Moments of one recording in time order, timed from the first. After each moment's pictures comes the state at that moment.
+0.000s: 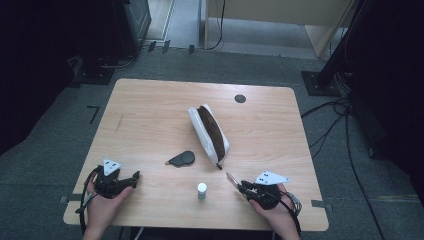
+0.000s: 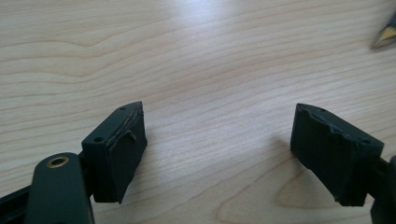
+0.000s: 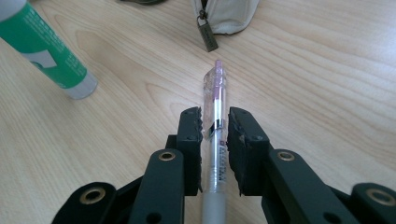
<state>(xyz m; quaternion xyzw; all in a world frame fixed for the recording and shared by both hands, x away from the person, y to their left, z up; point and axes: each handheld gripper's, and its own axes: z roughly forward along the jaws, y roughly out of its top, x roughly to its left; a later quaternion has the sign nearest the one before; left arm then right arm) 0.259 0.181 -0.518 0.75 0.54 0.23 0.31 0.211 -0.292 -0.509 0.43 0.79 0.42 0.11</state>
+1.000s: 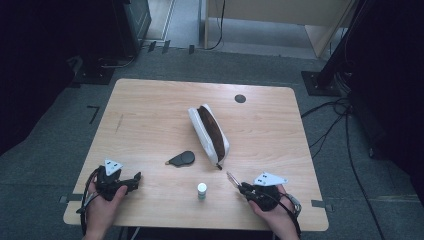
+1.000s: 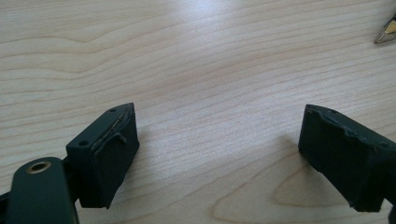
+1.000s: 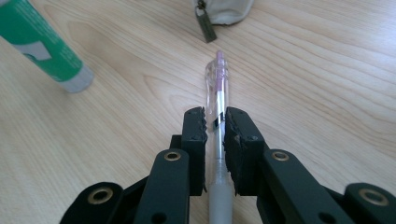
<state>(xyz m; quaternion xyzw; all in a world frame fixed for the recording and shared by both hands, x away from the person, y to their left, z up) 0.259 0.179 -0.518 0.75 0.54 0.23 0.31 0.207 -0.289 -0.508 0.44 0.80 0.39 0.12</state>
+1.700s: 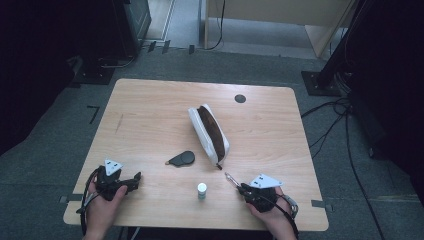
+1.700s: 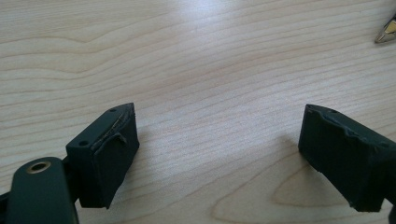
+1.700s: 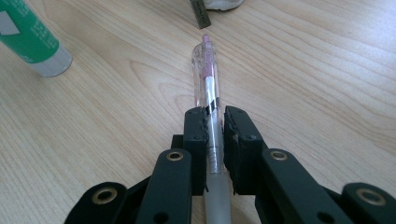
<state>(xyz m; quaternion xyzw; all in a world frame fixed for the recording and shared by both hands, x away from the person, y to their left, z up) 0.259 0.179 -0.518 0.75 0.54 0.23 0.31 0.205 -0.281 -0.516 0.43 0.81 0.37 0.15</state>
